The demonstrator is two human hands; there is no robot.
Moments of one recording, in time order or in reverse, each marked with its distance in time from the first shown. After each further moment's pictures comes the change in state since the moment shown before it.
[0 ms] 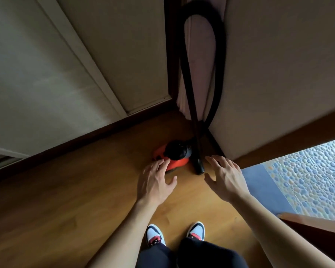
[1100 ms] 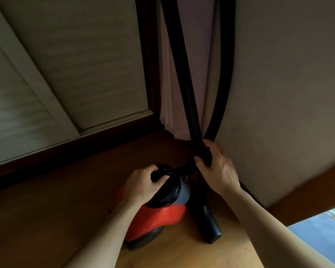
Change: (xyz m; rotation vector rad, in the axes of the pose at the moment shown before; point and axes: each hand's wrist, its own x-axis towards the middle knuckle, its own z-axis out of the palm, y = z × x) left_hand 0.282 -0.141 0.385 -0.223 0.196 0.118; right_hand 0.256 0.155 0.360 0.426 0.517 0.007
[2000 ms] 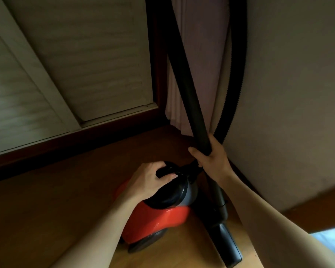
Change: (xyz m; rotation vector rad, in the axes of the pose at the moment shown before) left_hand 0.016 -0.009 0.001 -0.264 -0.171 0.136; right_hand 0.033 0.002 0.047 0.562 -0.128 0.107
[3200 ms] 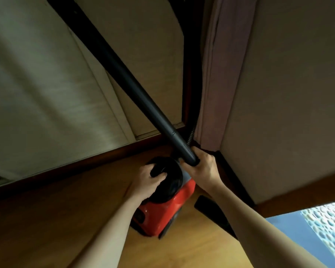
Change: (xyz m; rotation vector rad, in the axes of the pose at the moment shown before) left_hand -0.132 0.258 -0.279 -0.281 0.145 -0.513; right_hand -0.065 -0.380 -0.002 -0.228 -0.113 -0.073
